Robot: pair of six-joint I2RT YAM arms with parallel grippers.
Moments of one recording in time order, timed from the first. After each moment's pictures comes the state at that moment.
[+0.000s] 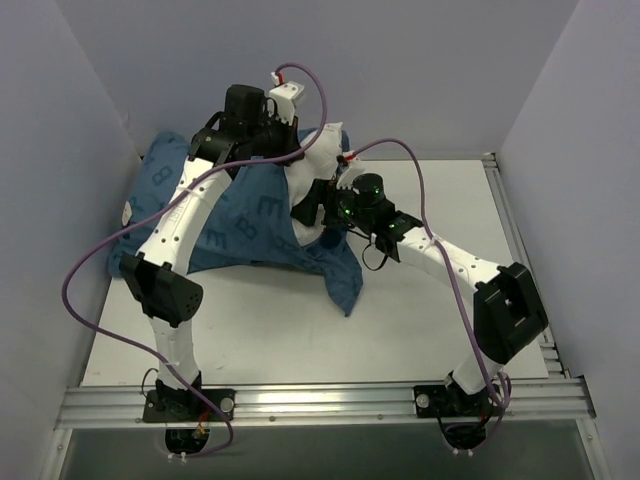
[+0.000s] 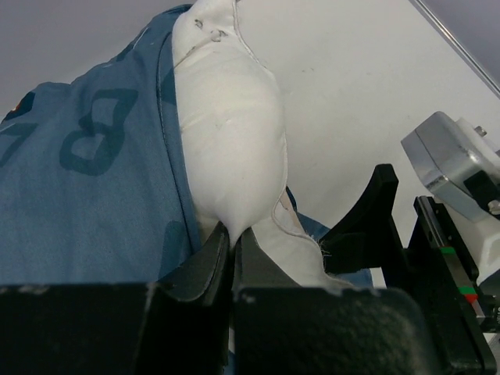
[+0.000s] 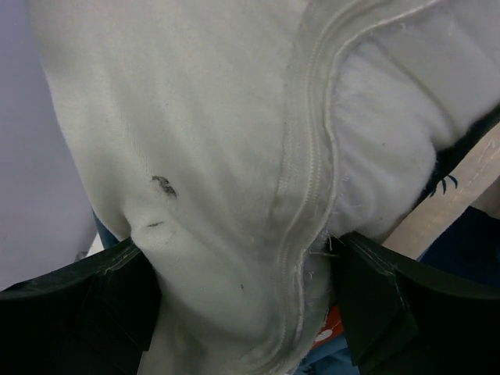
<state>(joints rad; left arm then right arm) -0.43 1.95 2.26 -0.81 0.33 -0.01 0.61 1.62 1.18 0.14 -0.25 0.60</state>
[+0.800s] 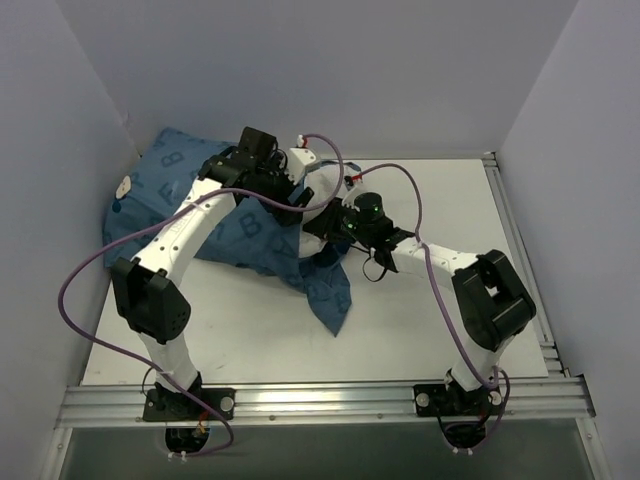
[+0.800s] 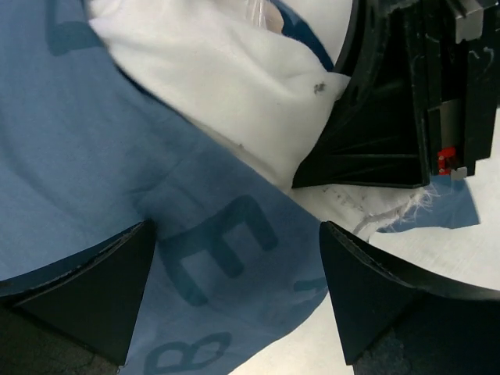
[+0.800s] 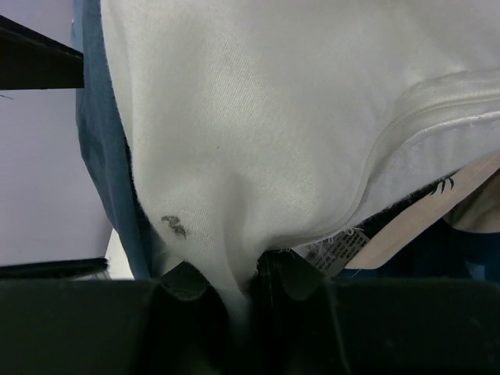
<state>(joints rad) -0.46 1.81 1.87 -0.92 0.33 0.40 0.58 1.71 1.00 0.37 -0.30 0.76</state>
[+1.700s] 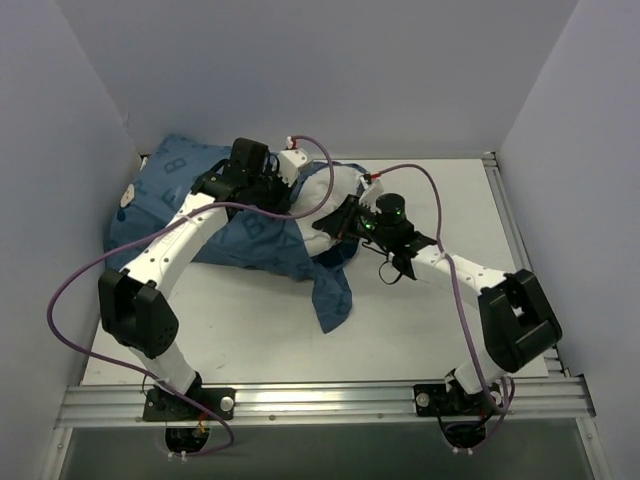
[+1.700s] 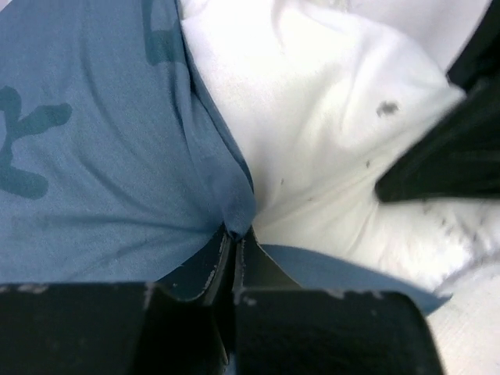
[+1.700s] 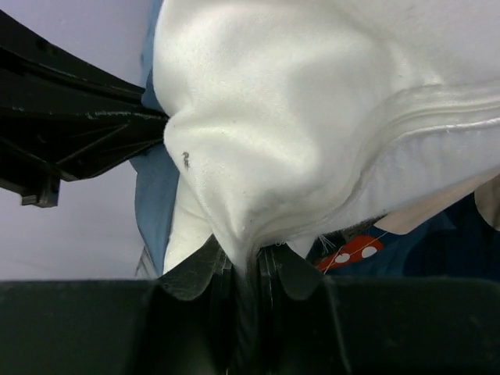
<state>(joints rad) -0.45 1.71 1.65 -0.71 0.23 0.32 0.53 1.57 0.90 0.41 -0.38 0.83</state>
